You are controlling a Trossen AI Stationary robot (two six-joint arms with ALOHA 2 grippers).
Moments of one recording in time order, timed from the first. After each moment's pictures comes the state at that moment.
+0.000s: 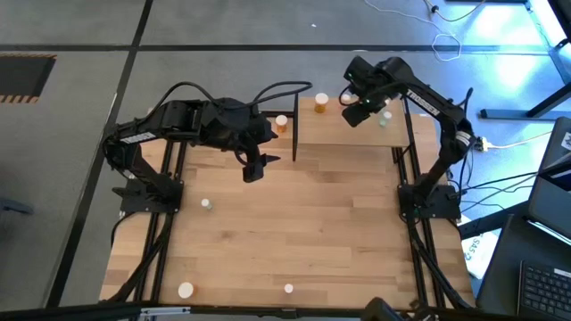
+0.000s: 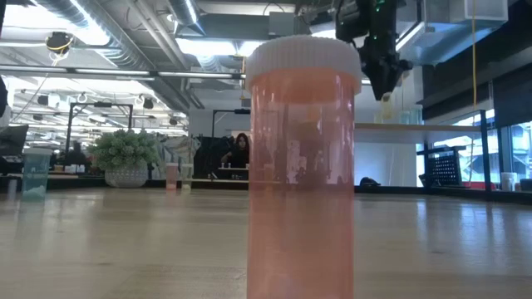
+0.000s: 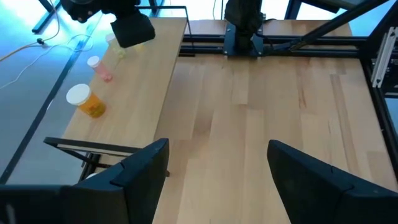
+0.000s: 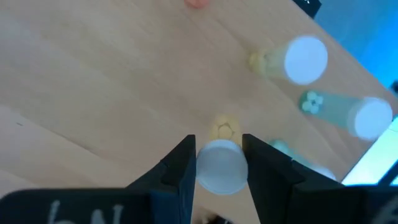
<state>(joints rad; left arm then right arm) -0.02 1.59 2.10 -1.07 -0.24 -0.01 -0.74 1.69 1.78 -1.52 0.14 0.20</state>
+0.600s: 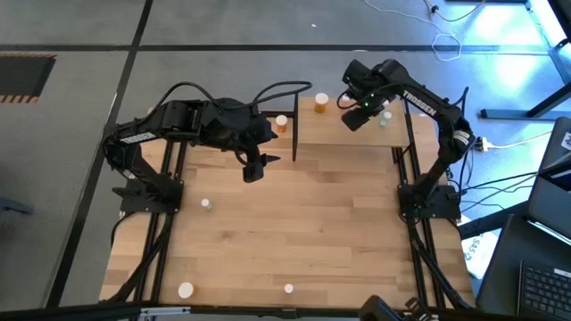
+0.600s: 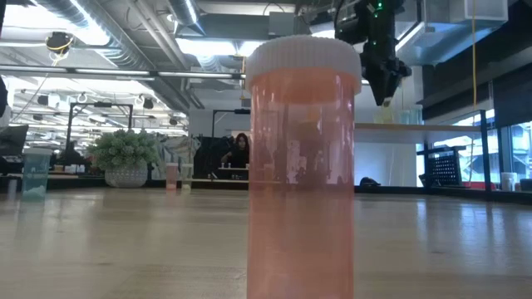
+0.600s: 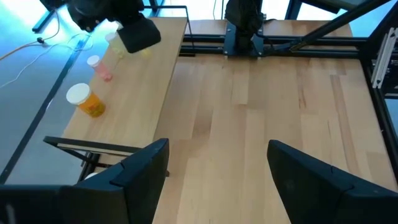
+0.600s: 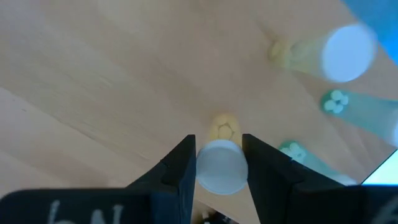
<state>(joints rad) -0.02 1.59 2.10 -1.07 -0.24 -0.02 -0.74 1.70 1.73 -1.52 0.10 0.15</state>
